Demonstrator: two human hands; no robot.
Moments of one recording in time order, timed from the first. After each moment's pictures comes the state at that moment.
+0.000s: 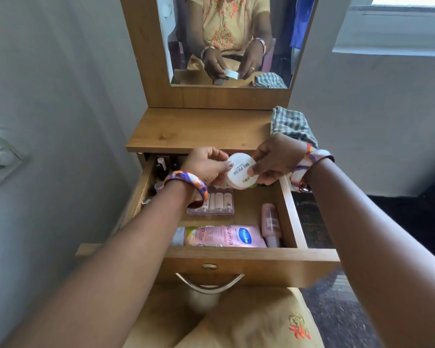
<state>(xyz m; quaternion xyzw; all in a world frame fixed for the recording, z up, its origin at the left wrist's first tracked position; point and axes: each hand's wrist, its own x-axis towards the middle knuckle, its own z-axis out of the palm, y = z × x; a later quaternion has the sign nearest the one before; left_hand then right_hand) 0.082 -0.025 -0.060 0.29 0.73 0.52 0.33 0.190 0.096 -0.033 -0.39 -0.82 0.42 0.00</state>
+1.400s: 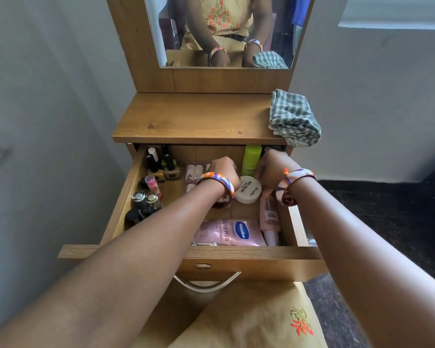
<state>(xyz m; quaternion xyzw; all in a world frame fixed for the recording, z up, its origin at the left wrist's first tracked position) 0.091 0.030 -0.122 0.41 0.86 0.20 0.22 0.182 0.124 -0.111 -0.43 -0.87 0.24 -0.04</state>
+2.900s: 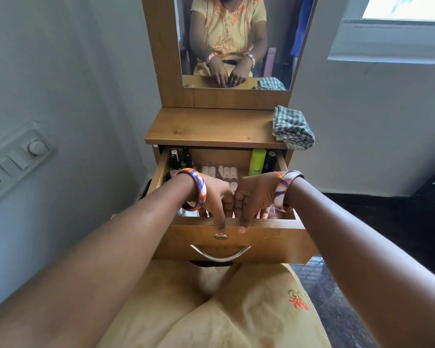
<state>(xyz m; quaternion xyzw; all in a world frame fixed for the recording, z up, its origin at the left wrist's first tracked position) 0.105 -0.077 -0.045 0.55 0.75 -0.08 0.36 0.189 0.131 -0.164 -0.25 -0.82 0.45 -0.26</state>
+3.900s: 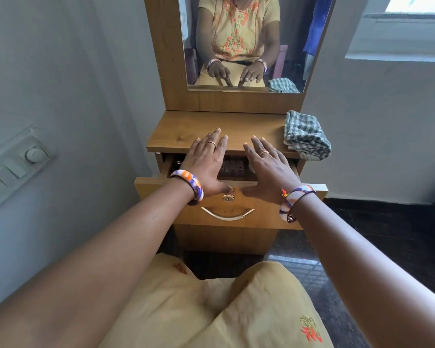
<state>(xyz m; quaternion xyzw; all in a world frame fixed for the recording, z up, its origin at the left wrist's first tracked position) 0.053 -0.044 -0.067 0.55 0.84 0.03 -0.02 0.181 0.049 -0.065 -0.27 -0.96 0.06 0.04</state>
